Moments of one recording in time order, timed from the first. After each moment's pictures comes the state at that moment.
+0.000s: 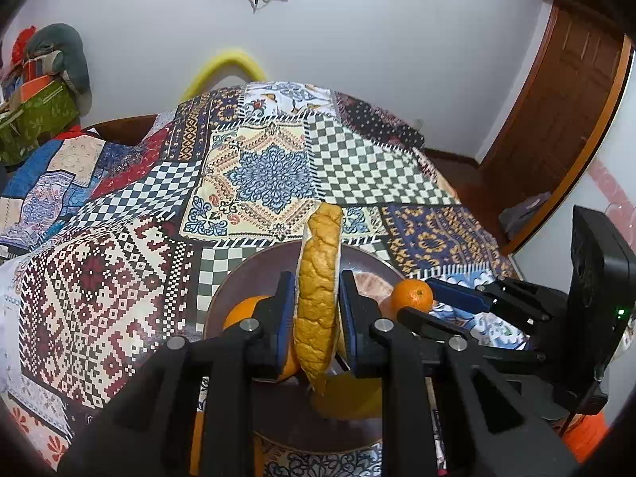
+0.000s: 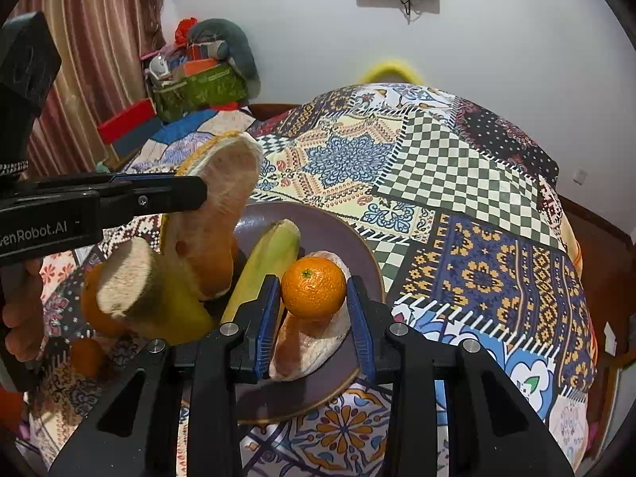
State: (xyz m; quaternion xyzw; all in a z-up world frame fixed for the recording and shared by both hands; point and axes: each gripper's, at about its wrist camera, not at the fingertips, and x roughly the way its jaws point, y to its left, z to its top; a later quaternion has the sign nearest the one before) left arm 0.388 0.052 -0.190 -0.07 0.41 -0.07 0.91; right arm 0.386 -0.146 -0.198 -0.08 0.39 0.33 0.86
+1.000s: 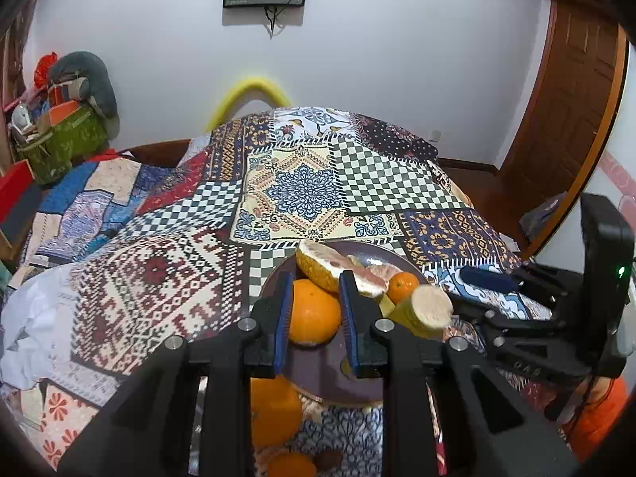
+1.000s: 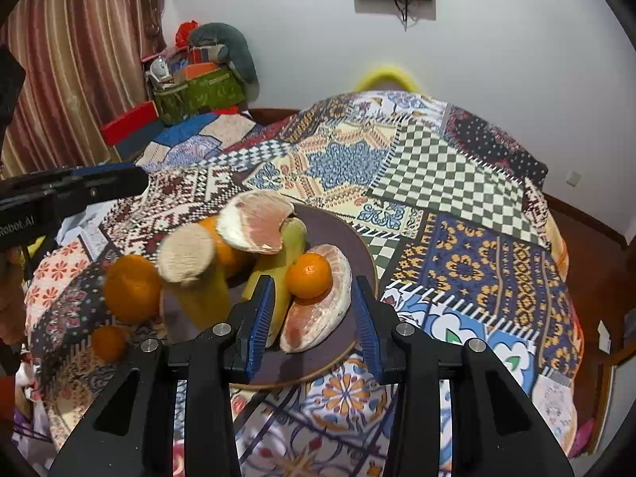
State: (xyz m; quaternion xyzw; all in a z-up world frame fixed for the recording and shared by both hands) left arm 0.328 0.066 -0.153 -0.04 0.37 -0.03 0.93; right arm 0.356 -0.162 -0.169 -0.08 0.38 0.32 0.86
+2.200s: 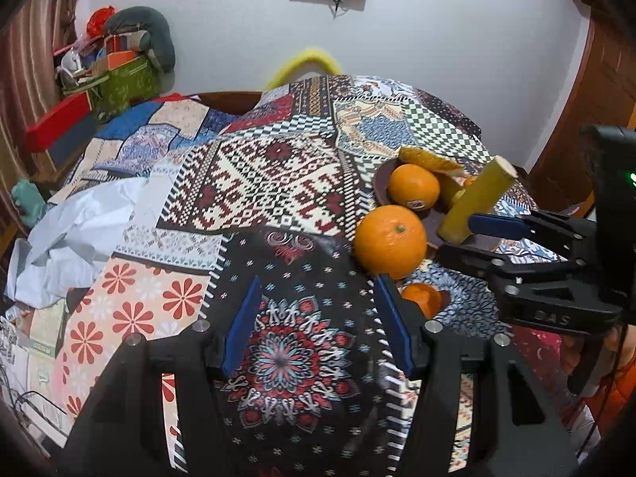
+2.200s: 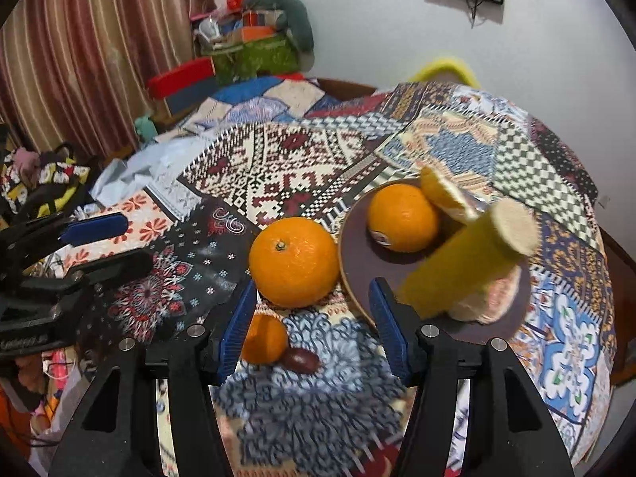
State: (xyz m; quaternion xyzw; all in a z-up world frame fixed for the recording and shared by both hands) left arm 0.190 0.163 -0.200 -0.08 0.40 0.03 0.91; right arm 0.279 -0.041 -0.183 -0.13 0.41 0.37 0.82
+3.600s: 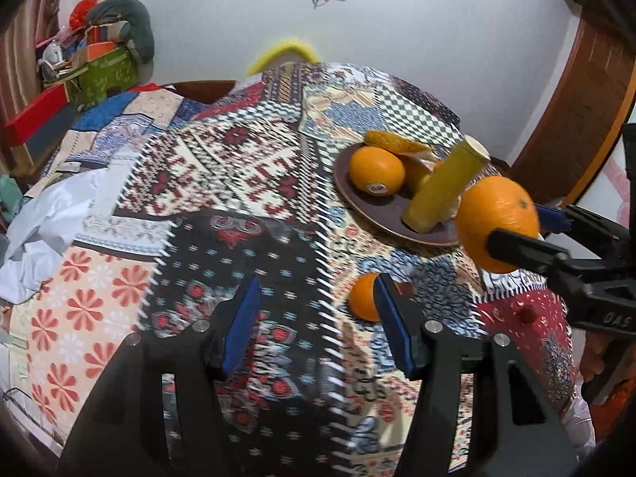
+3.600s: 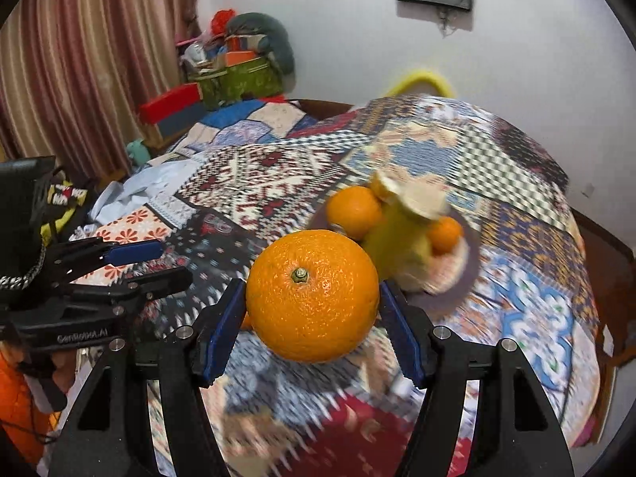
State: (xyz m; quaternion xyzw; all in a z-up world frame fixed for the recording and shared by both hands) left arm 0.199 0.124 -0.211 -0.10 0.42 -0.01 0.90; right arm 0.257 -0.106 -0.156 -0.09 0.38 0.34 0.85
